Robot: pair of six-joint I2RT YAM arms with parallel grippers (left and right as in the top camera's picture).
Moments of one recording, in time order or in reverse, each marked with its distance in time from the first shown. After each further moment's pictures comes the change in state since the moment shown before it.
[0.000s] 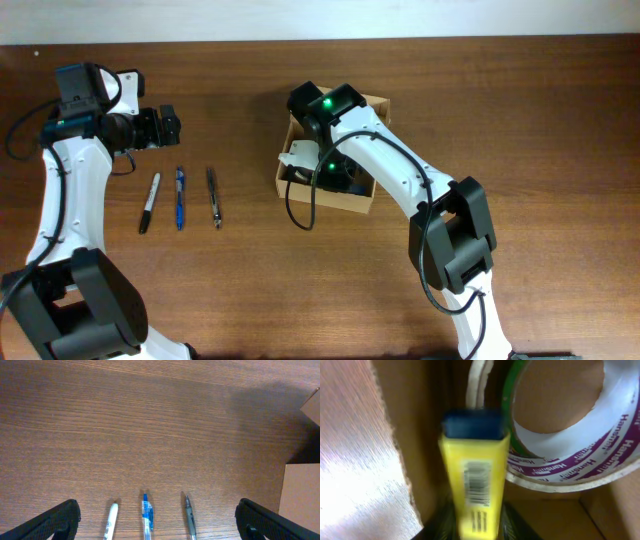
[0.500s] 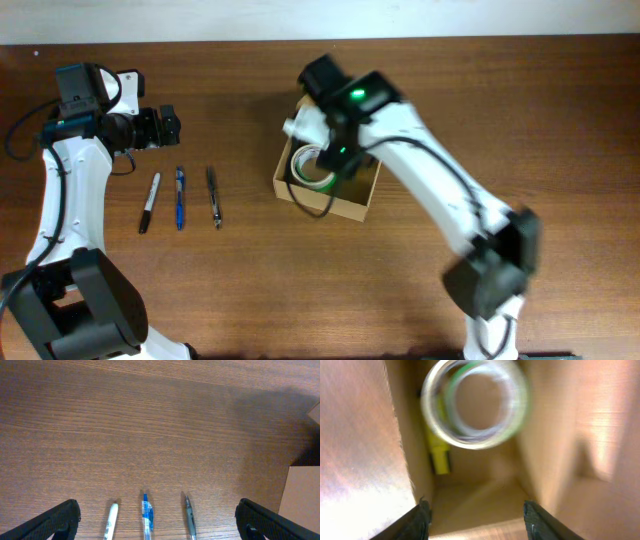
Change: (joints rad) left arm 0.000 0.000 0.000 0.000 0.000 0.000; right arm -0.031 -0.252 0.003 0.078 0.057 0.154
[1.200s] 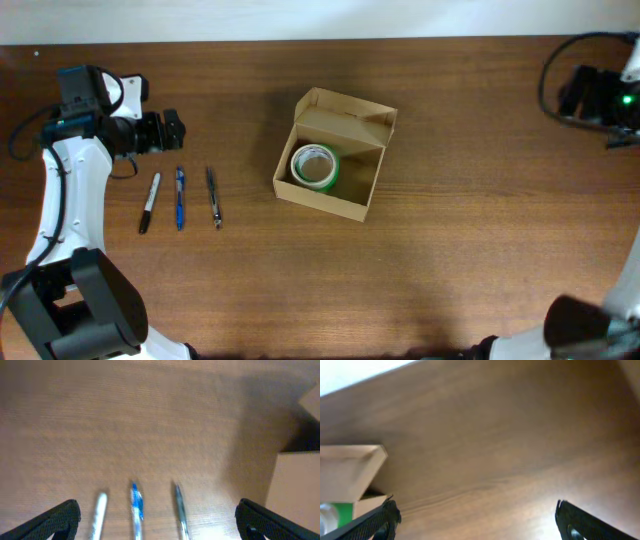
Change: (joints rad) left arm 0.000 0.000 0.001 -0.076 0.048 0.000; right arm -0.968 -0.315 0.041 -0.067 -0.177 0.549
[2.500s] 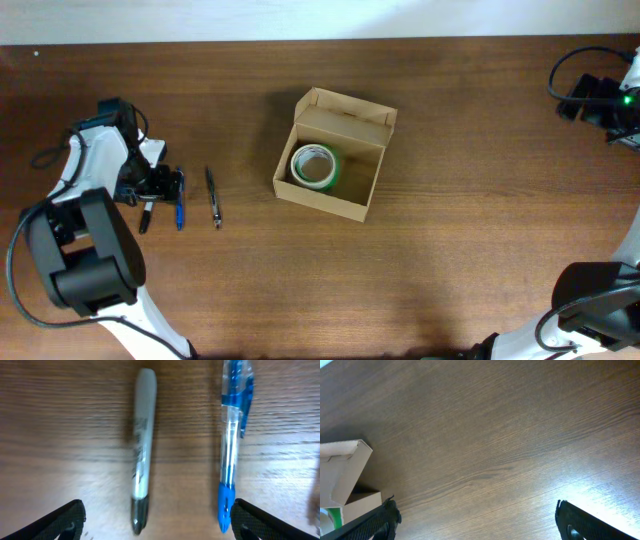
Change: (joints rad) left arm 0.001 0.277 0.004 -0.245 -0.383 0.196; right arm -0.053 0.129 -0.005 -0.027 -0.044 0.026
